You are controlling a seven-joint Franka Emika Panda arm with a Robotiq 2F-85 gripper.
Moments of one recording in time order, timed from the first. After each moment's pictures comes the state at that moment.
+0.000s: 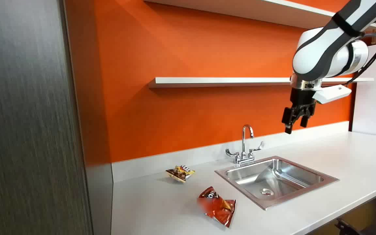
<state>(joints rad) -0.14 -0.56 -0.22 -2.77 -0.27 2.49 -0.29</state>
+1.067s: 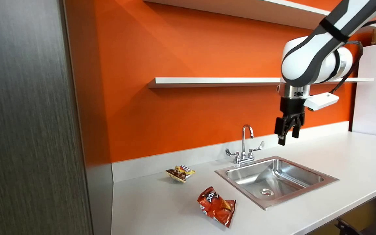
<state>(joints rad) -0.06 -0.51 -0.18 -2.78 -0.24 2.42 -0.29</state>
